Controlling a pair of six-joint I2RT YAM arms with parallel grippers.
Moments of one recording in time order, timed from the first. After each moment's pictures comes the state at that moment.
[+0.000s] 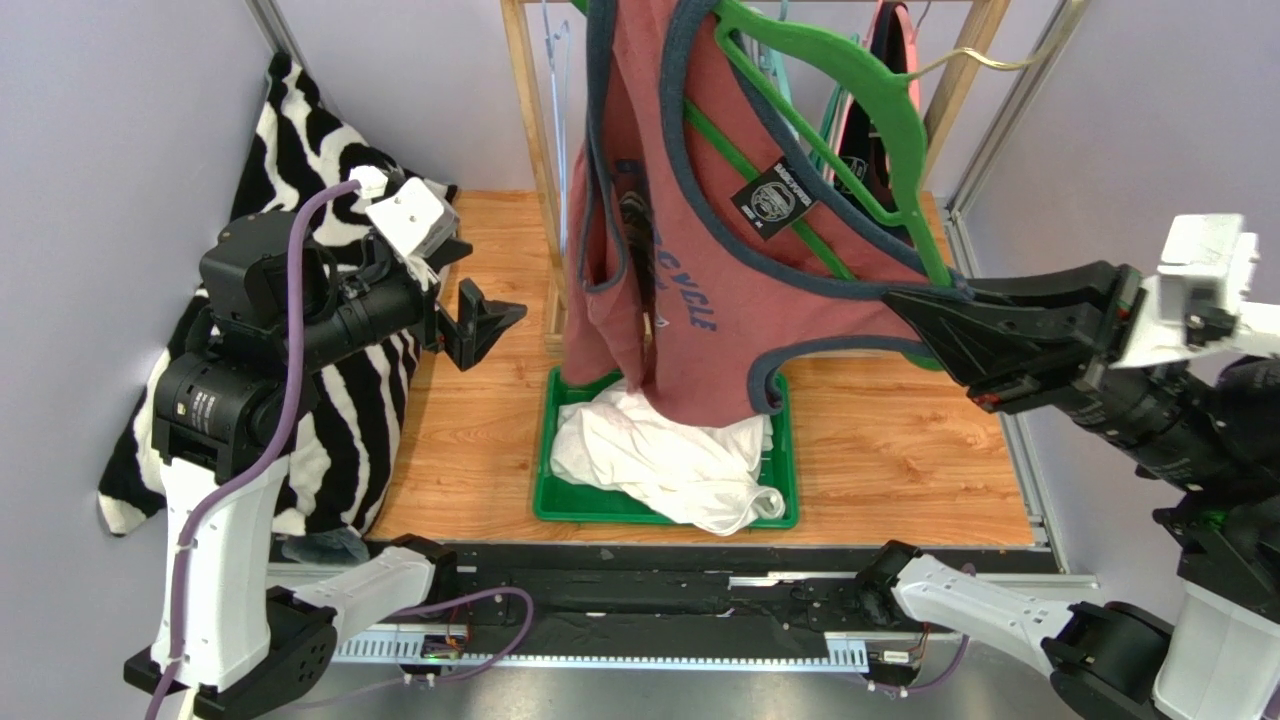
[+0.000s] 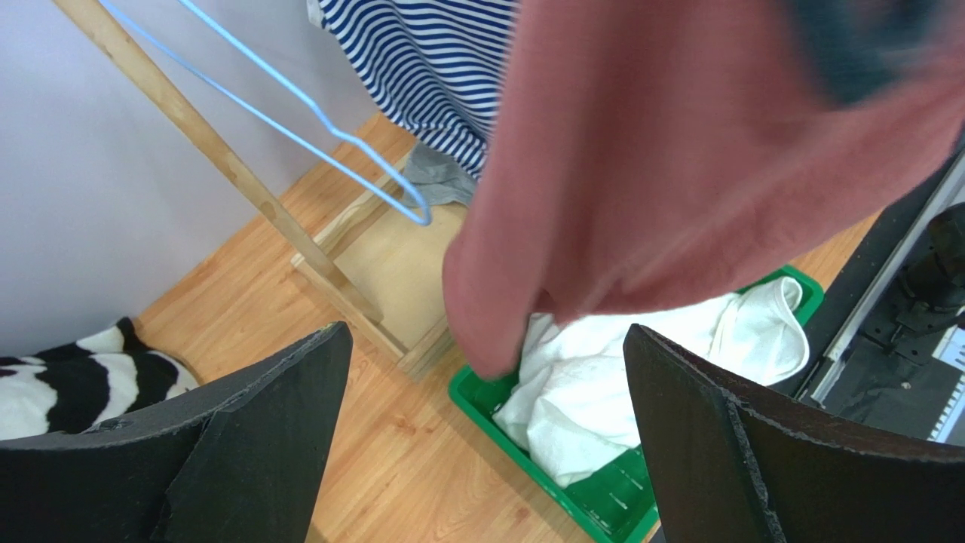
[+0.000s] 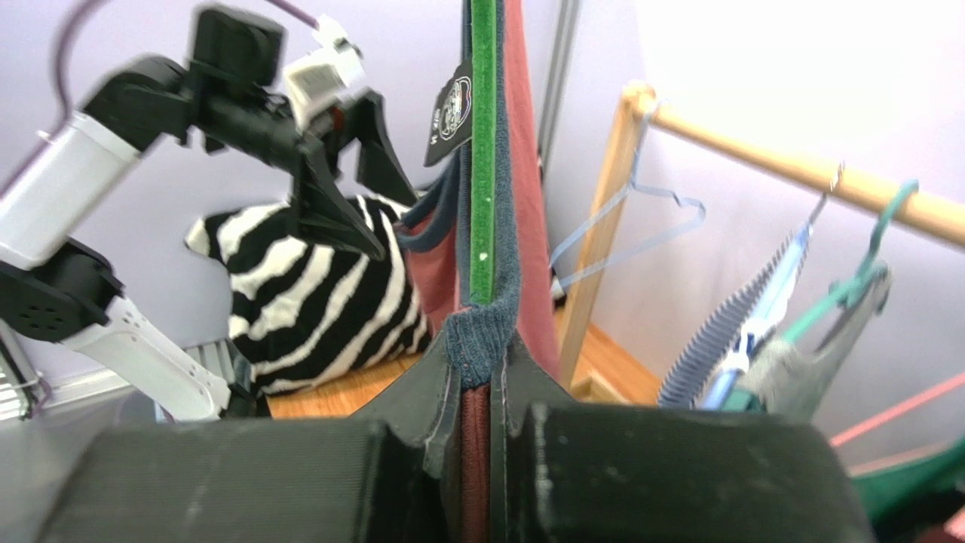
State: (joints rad) left arm -0.34 1.06 1.85 -1.03 0.45 0.24; right arm 0.72 0.92 1.99 -0.75 -0.29 -0.01
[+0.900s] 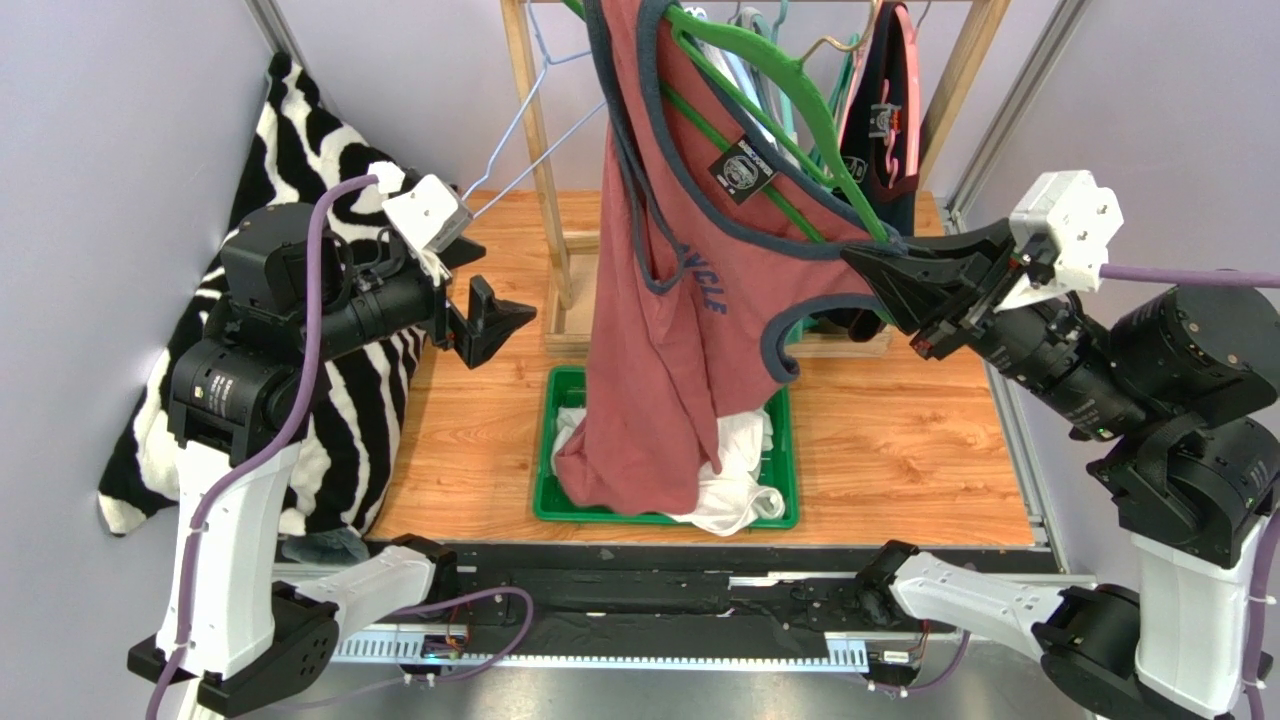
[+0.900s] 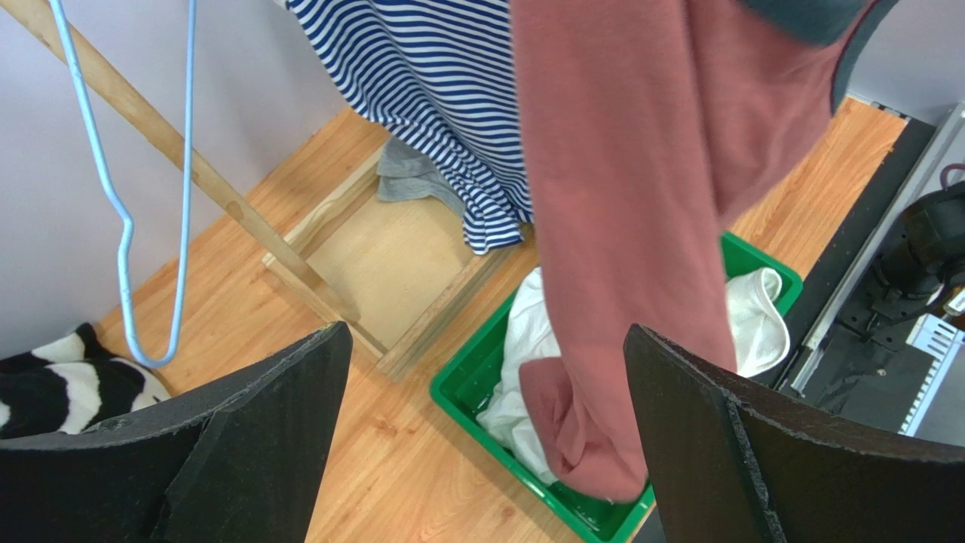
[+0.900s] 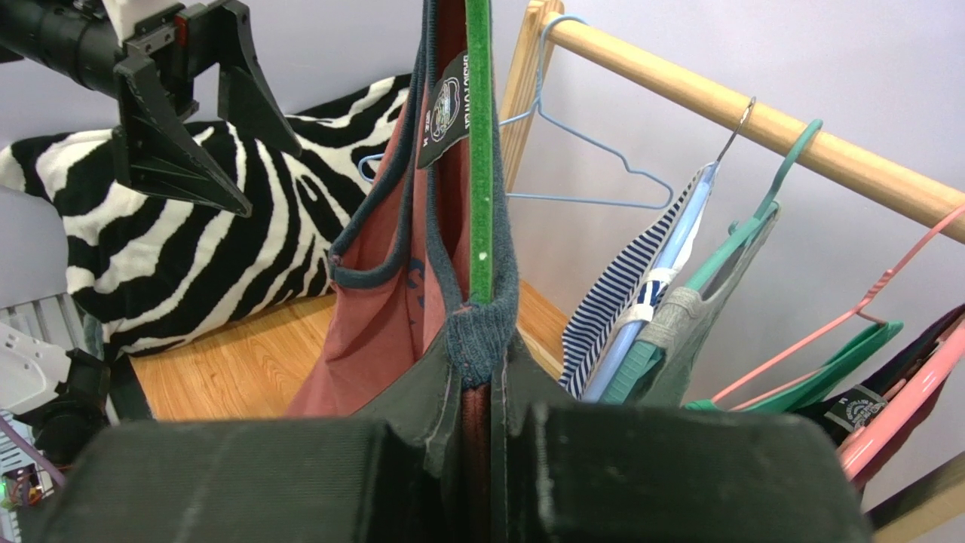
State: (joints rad) left arm -0.34 1.08 1.83 -1.02 0.49 0.23; right arm 0.72 0.99 1.96 -0.78 -0.14 -0.18
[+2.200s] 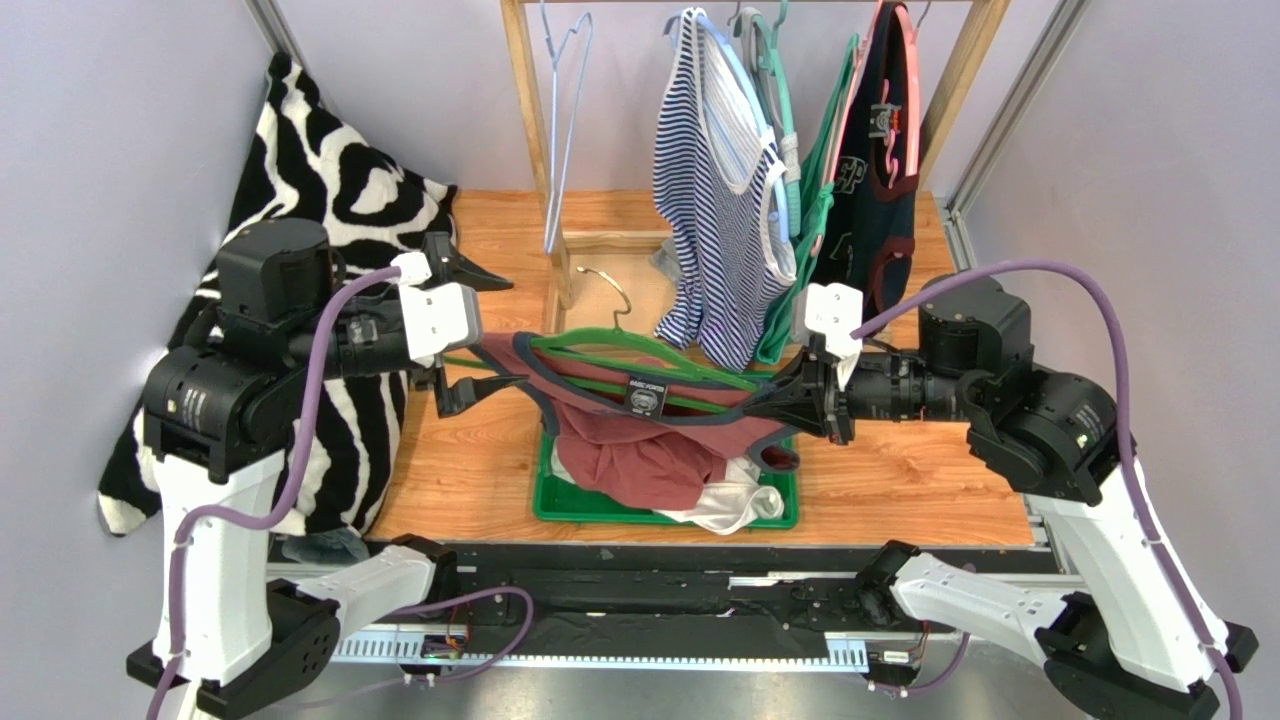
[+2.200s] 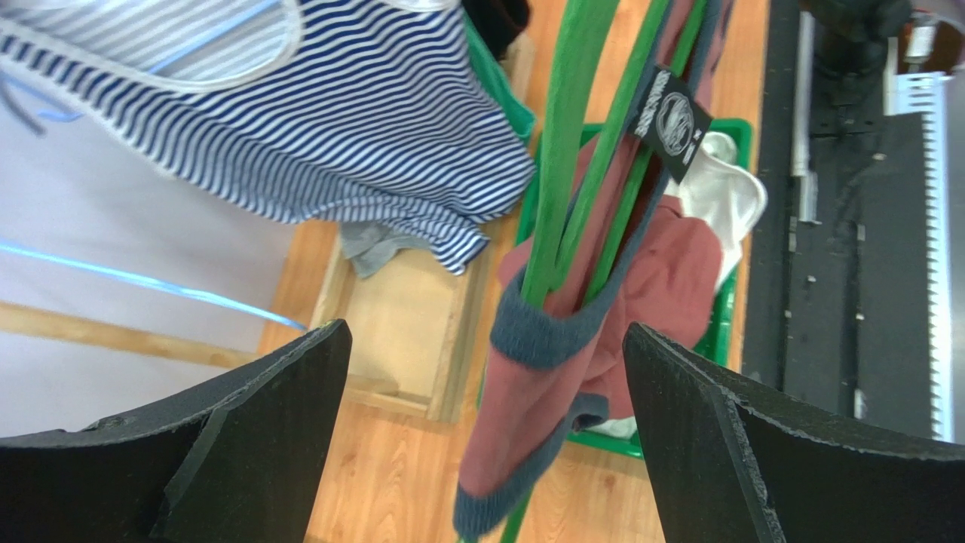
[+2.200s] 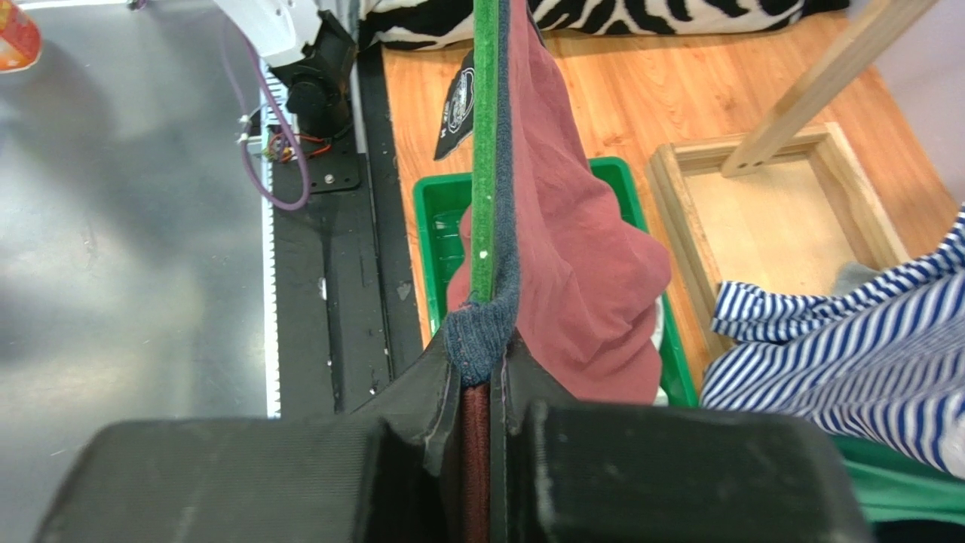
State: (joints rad) left arm -0.34 1.08 1.92 -1.27 0.81 0.78; right arm 0.72 0.97 1.59 -1.01 -0.60 -0.30
